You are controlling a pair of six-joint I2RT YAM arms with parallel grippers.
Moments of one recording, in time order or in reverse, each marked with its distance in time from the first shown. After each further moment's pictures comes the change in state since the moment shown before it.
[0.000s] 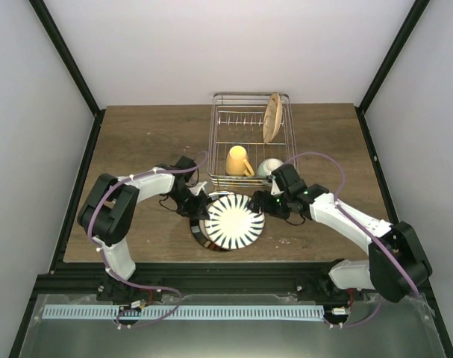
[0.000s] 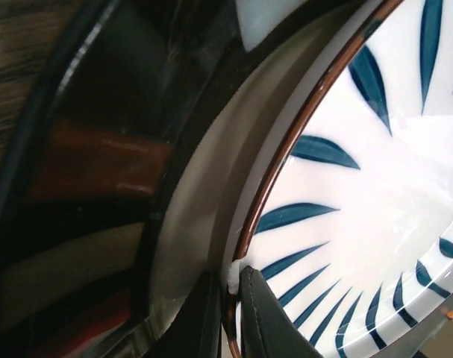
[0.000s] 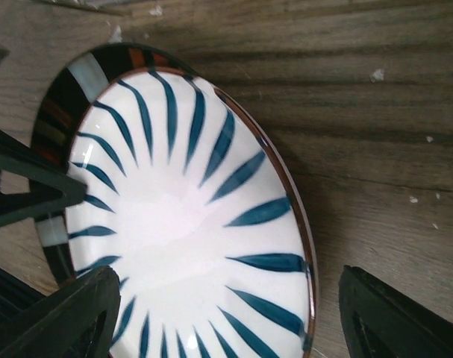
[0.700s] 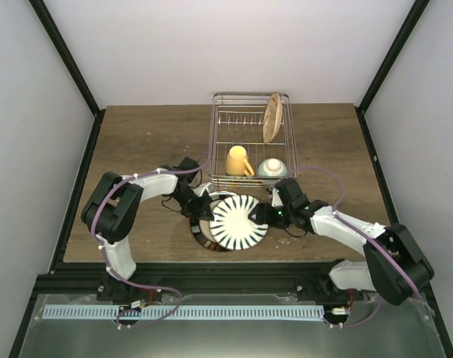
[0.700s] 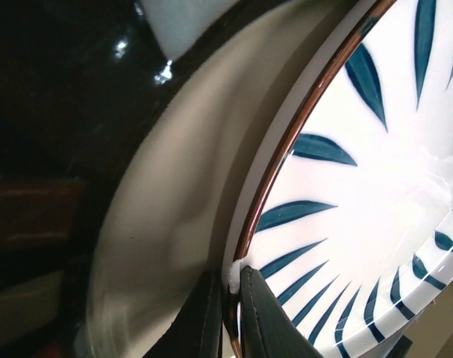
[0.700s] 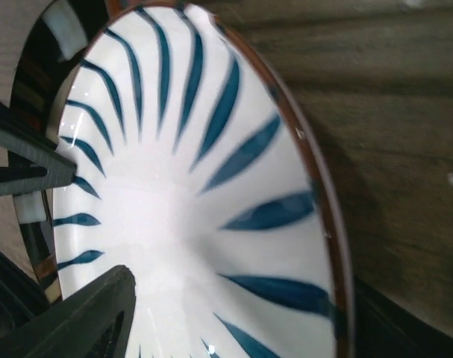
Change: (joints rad) left arm -0.014 0.028 -0.001 0.043 0.071 0.005; right arm 0.000 -0.031 -0.224 0.227 -0.068 -0.006
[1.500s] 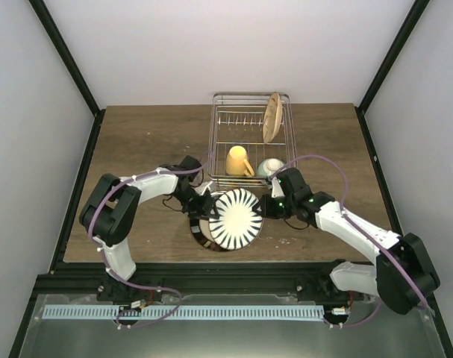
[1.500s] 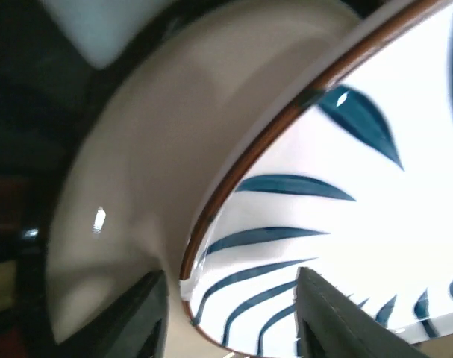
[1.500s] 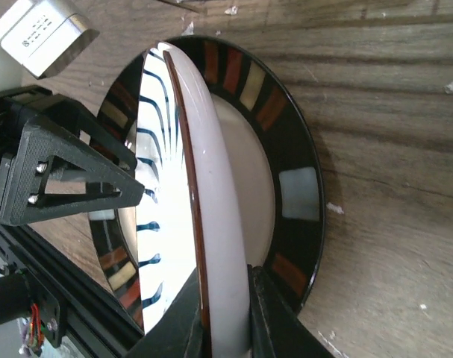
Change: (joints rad) left arm -0.010 -0.012 0.021 -0.024 -0.008 0.014; right arm -0.008 -0.046 0.128 -0.082 -0.035 -0.039
